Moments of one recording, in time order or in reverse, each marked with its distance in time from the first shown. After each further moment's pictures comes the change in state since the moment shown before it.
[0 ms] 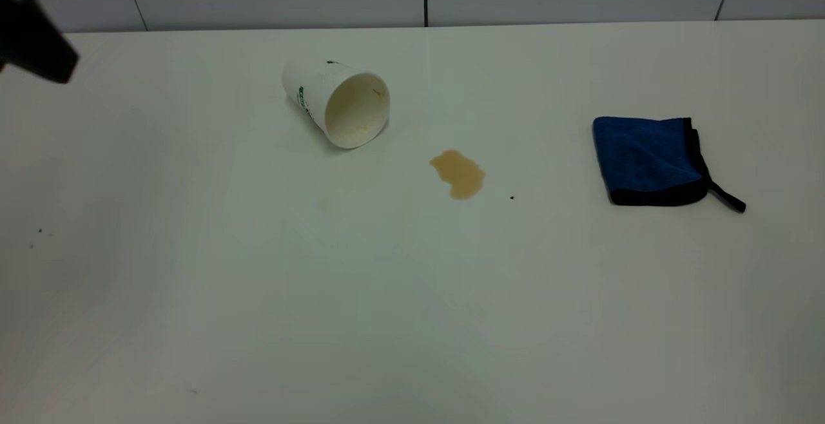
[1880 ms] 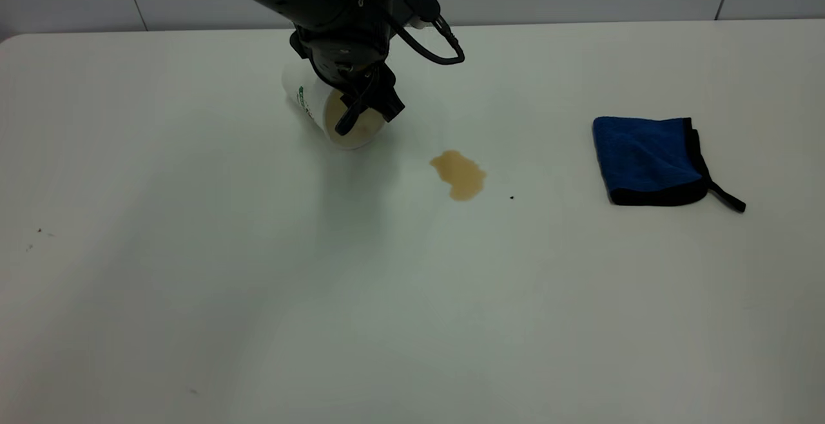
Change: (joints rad) left arm -0.474 1.095 -0.927 1.632 0.104 -1.351; right arm 0.000 0.000 0.000 0.000 0.000 0.000
